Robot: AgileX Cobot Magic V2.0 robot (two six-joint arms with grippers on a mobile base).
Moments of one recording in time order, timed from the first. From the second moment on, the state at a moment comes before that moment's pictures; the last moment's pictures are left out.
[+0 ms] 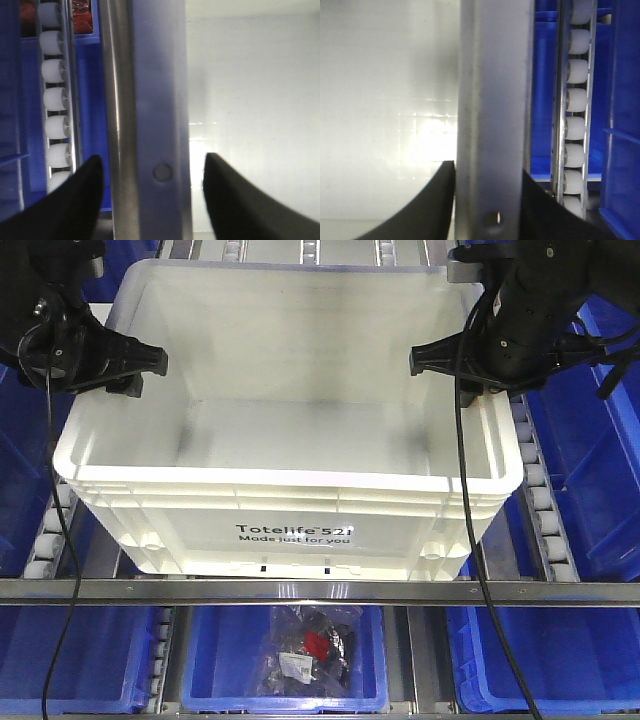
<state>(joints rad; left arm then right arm) -0.29 1.62 -1.42 0.12 0.98 -0.27 0.37 1.73 -1.58 -0.20 1.17 0.42</state>
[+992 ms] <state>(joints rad) -0.29 1.50 -1.42 0.08 0.98 -0.29 0.37 1.64 -1.57 -0.16 1.17 0.41</state>
